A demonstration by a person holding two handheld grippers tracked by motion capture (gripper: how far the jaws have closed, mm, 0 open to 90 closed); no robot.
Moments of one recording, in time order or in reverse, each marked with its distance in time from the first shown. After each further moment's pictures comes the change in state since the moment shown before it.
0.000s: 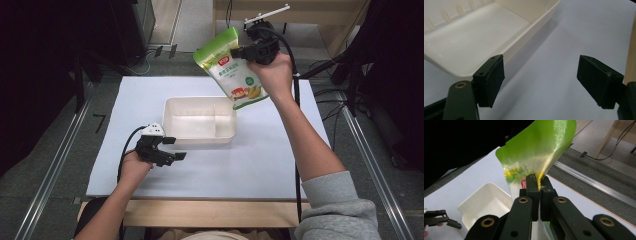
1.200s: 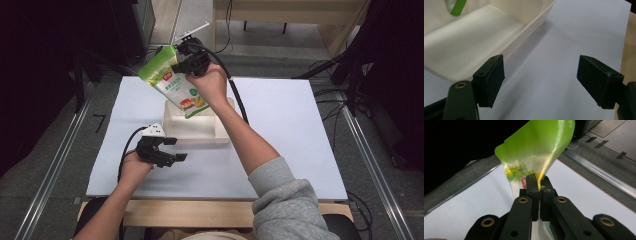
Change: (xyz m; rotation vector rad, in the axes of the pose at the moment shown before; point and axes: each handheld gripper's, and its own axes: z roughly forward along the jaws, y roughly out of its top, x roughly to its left) left arm -0.003 0.001 0.000 -0.005 -0.017 0.019; right arm 0.098 0.017 0.127 0.073 0.158 -0.043
